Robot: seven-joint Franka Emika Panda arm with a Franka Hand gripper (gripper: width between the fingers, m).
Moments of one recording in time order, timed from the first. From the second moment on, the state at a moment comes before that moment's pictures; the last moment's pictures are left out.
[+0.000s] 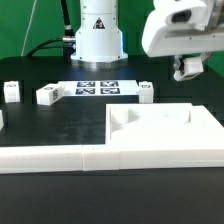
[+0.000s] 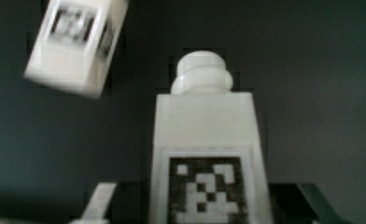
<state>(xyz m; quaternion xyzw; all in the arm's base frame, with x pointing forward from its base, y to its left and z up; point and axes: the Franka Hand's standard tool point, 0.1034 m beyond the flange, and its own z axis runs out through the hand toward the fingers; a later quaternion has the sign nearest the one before) 0.478 0.151 0.091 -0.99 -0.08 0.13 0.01</state>
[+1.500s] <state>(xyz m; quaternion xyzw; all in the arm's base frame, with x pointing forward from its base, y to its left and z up) 0.567 0.124 0.121 -0.98 -0.10 -0.18 0.04</state>
